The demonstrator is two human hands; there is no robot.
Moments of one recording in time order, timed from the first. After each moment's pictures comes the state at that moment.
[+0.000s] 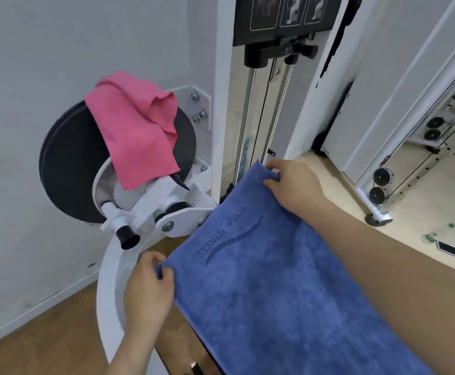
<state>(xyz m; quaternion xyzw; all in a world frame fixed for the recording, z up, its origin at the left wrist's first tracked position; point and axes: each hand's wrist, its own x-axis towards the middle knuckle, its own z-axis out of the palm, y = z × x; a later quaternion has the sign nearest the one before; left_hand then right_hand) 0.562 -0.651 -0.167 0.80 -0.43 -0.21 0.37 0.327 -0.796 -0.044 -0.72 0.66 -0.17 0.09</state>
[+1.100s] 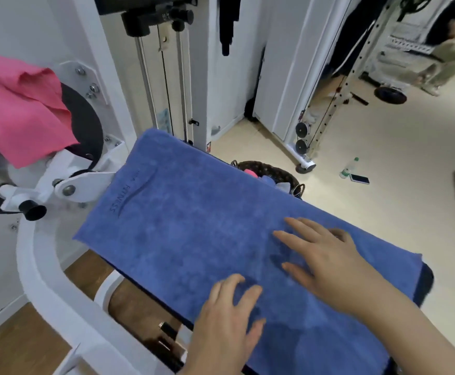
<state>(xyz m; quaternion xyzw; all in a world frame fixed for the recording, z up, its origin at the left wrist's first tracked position) 0.353 -0.460 -0.152 0.44 -0.85 -0.18 0.24 0.148 -0.473 -0.044 -0.76 0.65 -0.01 0.02</state>
